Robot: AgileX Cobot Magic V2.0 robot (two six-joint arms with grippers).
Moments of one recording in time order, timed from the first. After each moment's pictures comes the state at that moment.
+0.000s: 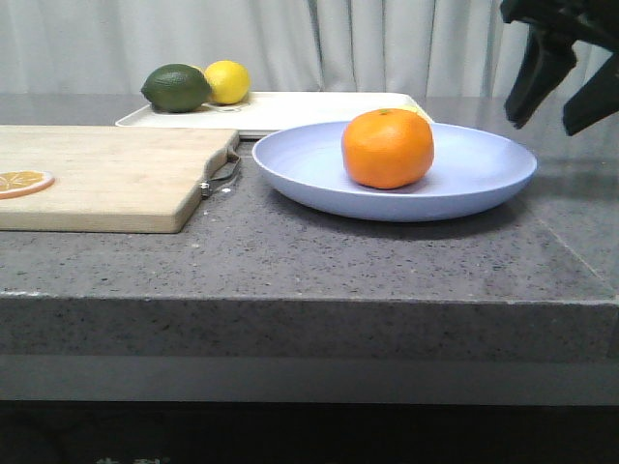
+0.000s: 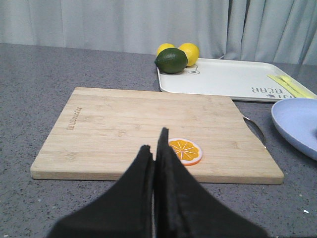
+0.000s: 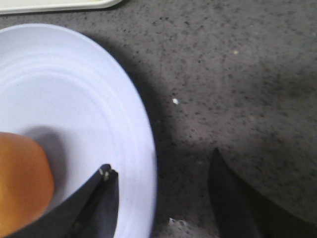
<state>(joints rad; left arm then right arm) -0.21 0.04 -0.38 0.11 0.54 -0.19 0.08 1.59 -1.21 0.37 0.66 -0.06</state>
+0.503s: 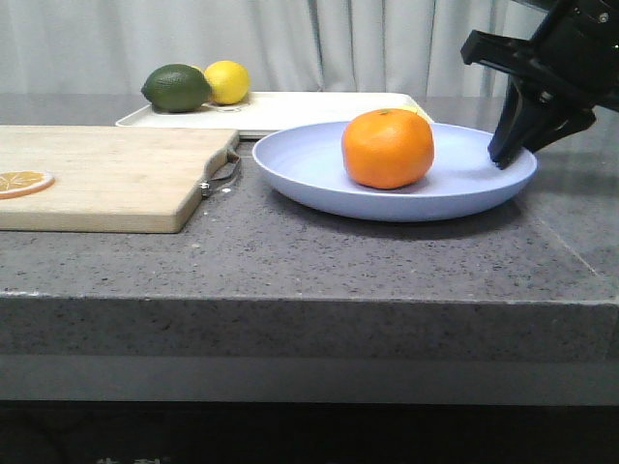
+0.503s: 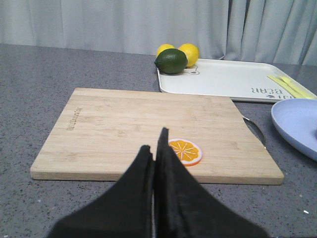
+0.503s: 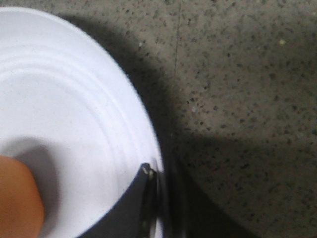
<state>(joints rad) -0.21 0.04 -0.38 0.11 0.54 -0.19 0.08 1.72 -1.28 0.42 0.70 -0.08</state>
